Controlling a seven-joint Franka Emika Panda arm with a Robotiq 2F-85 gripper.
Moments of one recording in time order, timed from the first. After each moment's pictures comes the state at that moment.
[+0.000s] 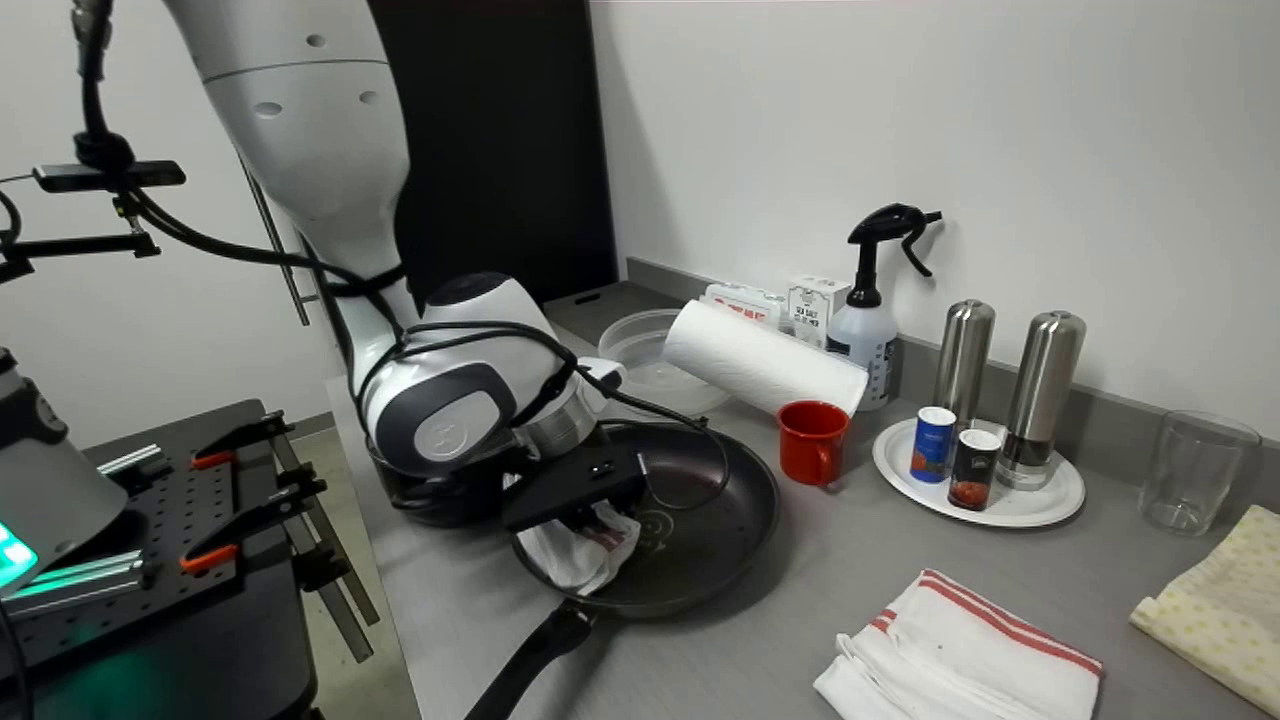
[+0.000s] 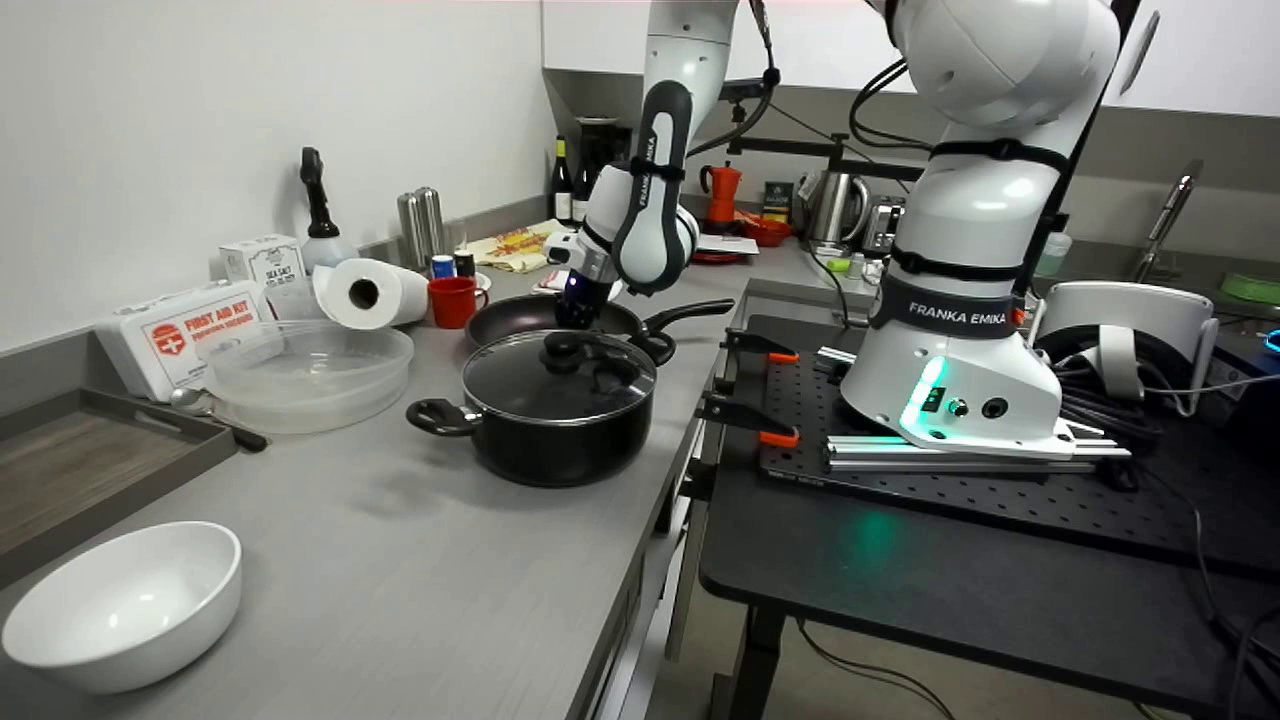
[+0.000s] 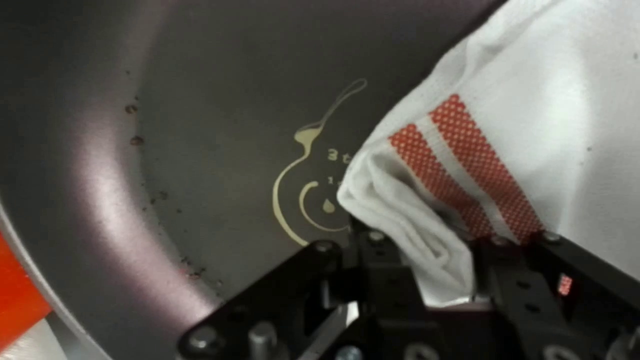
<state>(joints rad) -0.59 0.87 -0.02 -2.19 -0.58 3.43 -1.04</state>
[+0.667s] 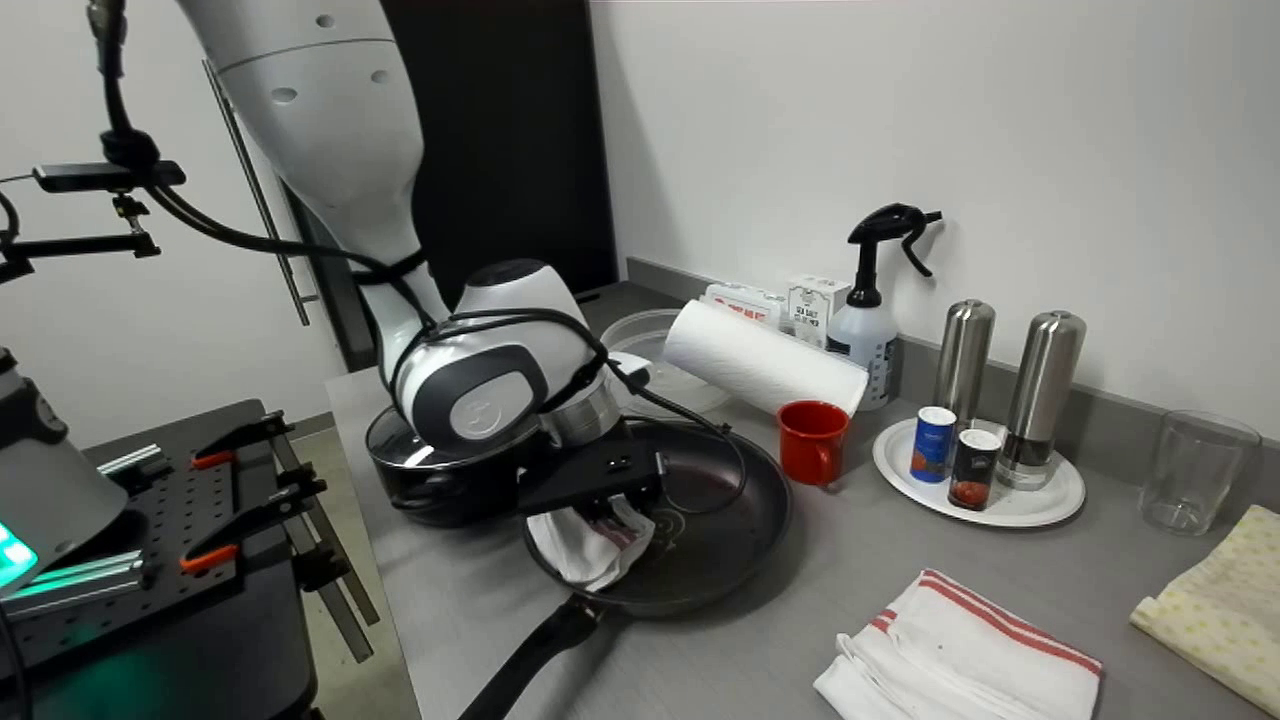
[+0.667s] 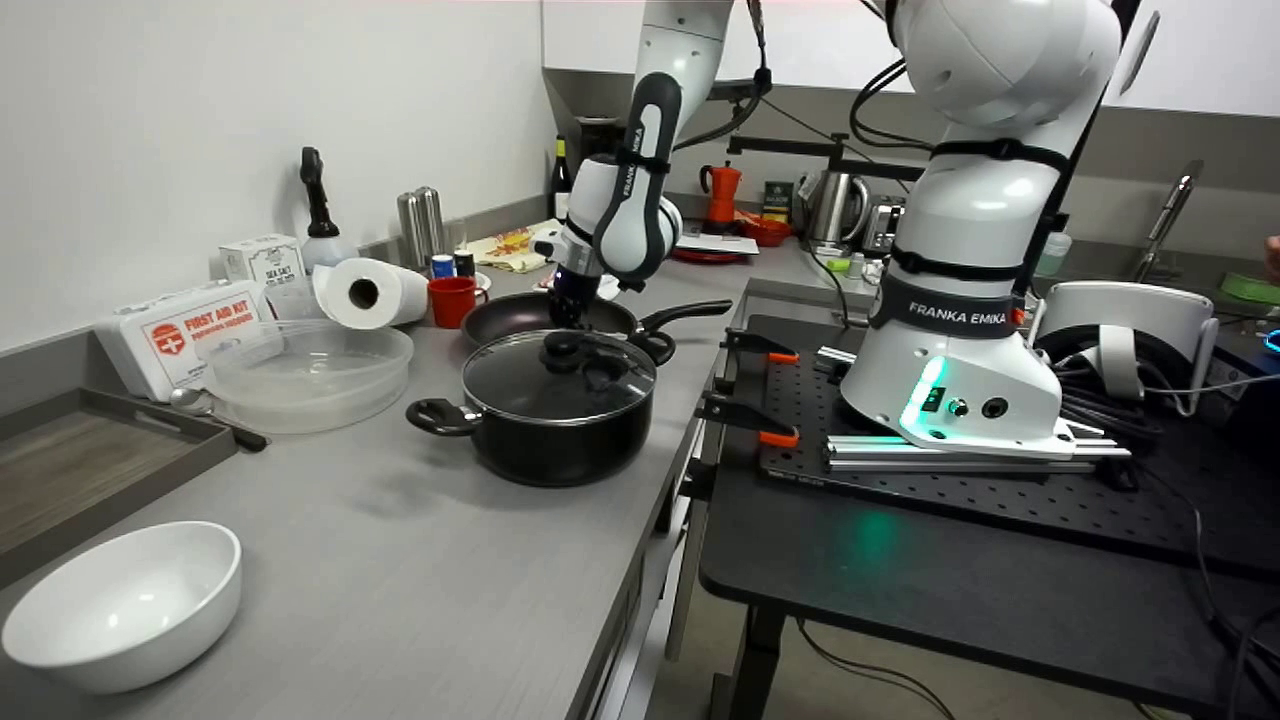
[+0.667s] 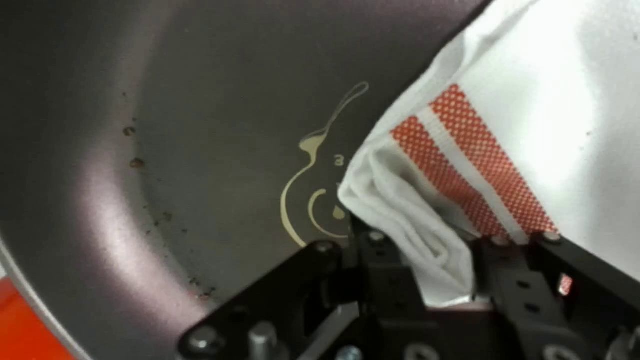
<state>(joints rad) -0.61 0.87 0.03 -2.11 -0.57 3.28 -0.92</state>
